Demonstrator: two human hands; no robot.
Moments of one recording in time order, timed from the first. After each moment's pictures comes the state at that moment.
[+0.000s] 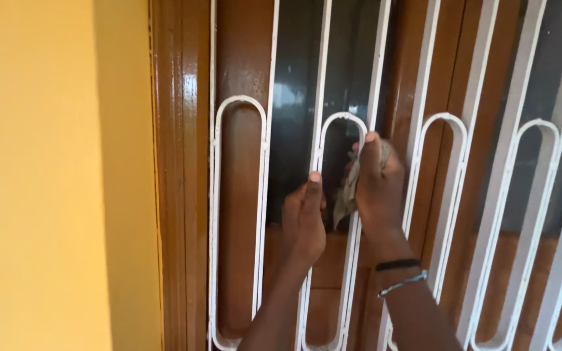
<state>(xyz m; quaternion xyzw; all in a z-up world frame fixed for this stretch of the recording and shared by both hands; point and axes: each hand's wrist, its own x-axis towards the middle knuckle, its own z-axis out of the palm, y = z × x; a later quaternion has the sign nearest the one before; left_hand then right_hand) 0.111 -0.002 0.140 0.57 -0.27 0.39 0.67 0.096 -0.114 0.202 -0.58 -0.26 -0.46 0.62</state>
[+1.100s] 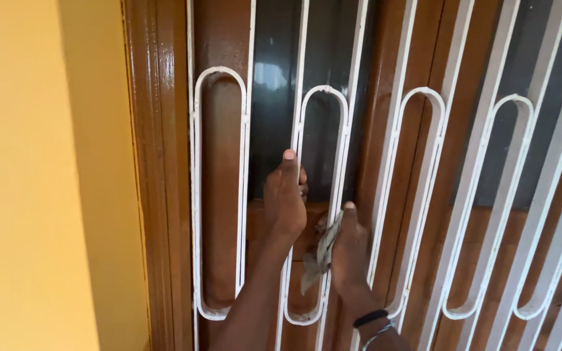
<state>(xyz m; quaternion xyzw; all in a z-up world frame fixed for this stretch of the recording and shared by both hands) 0.104 -0.005 0.131 0.55 -0.24 0.31 0.74 0.089 -0.119 0.079 -0.62 -0.12 -0.27 0.73</state>
